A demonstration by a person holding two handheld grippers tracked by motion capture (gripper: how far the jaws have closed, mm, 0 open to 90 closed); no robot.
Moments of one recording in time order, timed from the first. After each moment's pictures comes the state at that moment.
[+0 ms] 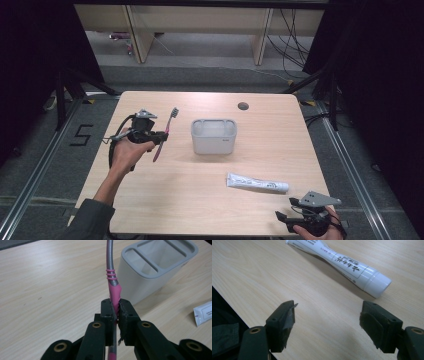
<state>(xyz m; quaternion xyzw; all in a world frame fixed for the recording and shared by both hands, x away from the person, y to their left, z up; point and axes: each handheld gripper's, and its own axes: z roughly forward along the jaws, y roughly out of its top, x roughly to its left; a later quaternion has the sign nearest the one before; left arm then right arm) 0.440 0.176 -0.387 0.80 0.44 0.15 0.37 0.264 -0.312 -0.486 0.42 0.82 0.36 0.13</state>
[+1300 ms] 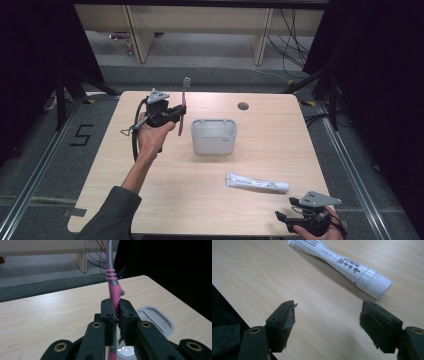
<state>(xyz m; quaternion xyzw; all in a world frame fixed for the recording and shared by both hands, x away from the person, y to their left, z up) 0.464 0.123 -0.356 0.69 0.46 0.21 0.52 0.264 -0.312 -0.485 0.42 0.82 0.36 0.13</state>
